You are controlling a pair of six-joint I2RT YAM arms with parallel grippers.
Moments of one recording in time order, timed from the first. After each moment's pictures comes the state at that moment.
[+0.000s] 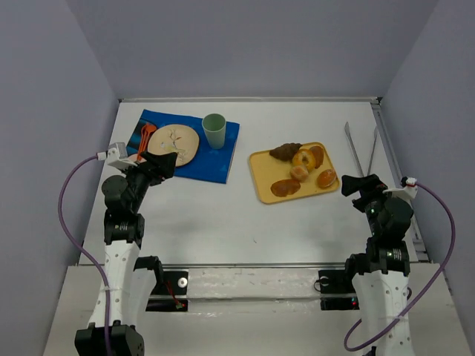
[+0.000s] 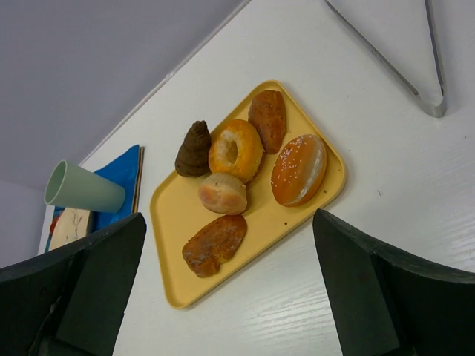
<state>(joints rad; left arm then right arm) 0.08 0.64 0.48 0.16 0.31 -0.65 -0.14 0.28 0.40 -0.28 -0.06 0.70</state>
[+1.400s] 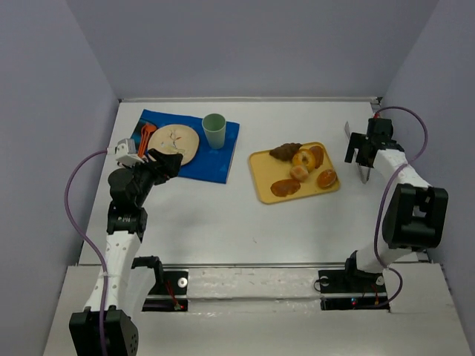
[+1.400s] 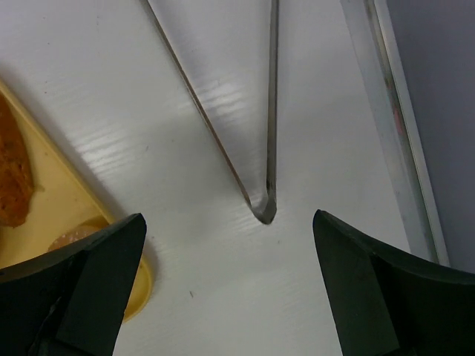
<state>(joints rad) 0.04 0.75 0.49 0.17 0.31 -0.62 -0.15 1.54 1.08 -0.40 0.28 0.10</state>
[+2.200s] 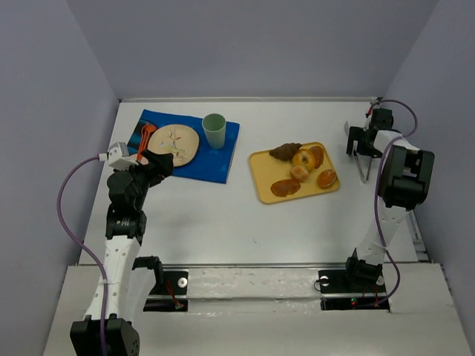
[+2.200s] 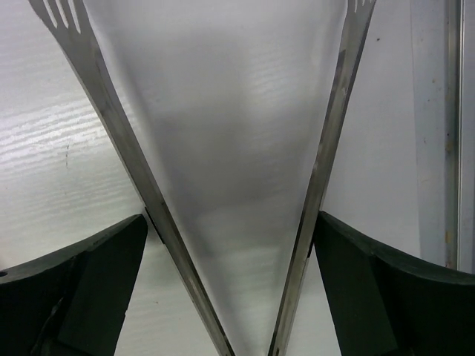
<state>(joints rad) 0.04 0.70 0.49 0.09 0.13 -0.61 -0.25 2.07 1.47 -0.37 0.08 -0.07</state>
